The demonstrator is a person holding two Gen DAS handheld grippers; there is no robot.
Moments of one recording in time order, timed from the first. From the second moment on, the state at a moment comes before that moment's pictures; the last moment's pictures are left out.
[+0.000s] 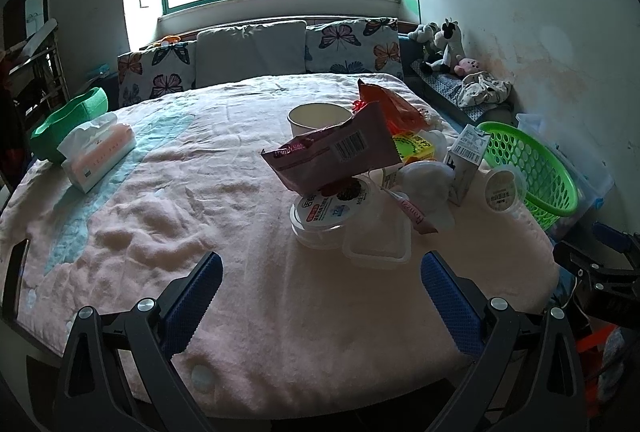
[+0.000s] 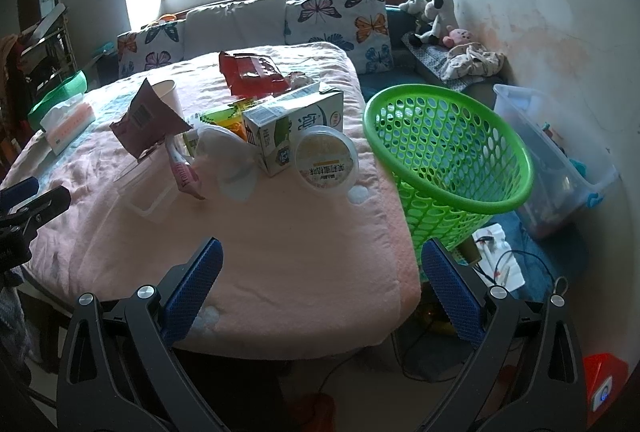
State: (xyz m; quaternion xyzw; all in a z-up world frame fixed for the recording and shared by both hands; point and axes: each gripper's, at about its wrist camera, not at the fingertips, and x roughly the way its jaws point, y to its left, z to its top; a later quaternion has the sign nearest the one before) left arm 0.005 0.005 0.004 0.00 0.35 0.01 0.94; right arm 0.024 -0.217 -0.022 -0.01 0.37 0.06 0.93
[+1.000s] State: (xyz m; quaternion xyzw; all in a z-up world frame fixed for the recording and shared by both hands) left arm 0.026 0.010 0.007 0.00 0.35 0.01 0.94; right arm 0.044 -0.213 -0.024 -0.03 0.37 0.06 0.93
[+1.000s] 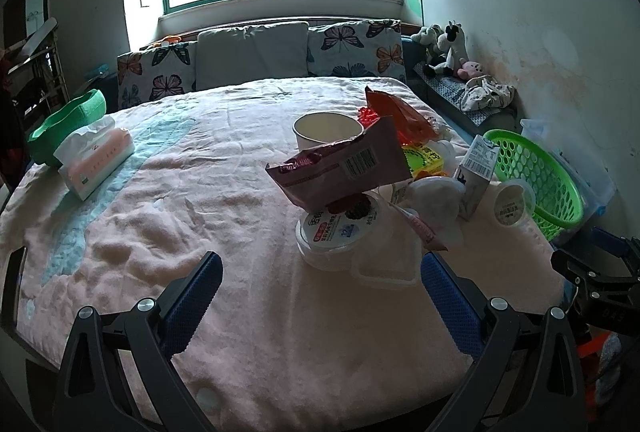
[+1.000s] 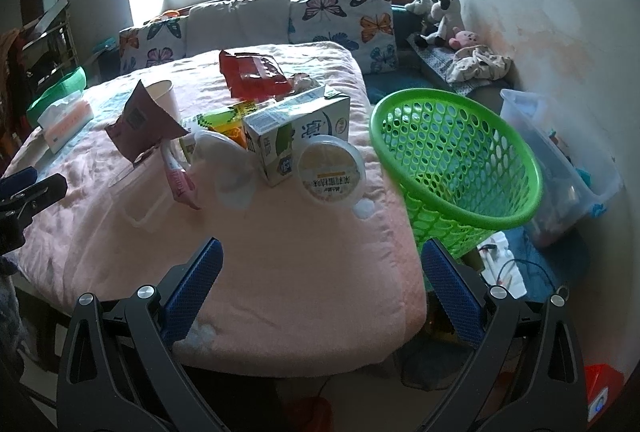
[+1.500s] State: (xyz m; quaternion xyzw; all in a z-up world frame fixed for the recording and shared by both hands) left arm 0.046 0.024 0.014 0.01 0.34 0.01 0.94; right arm 0.071 -0.214 -0.025 -0.03 0.37 0.06 0.92
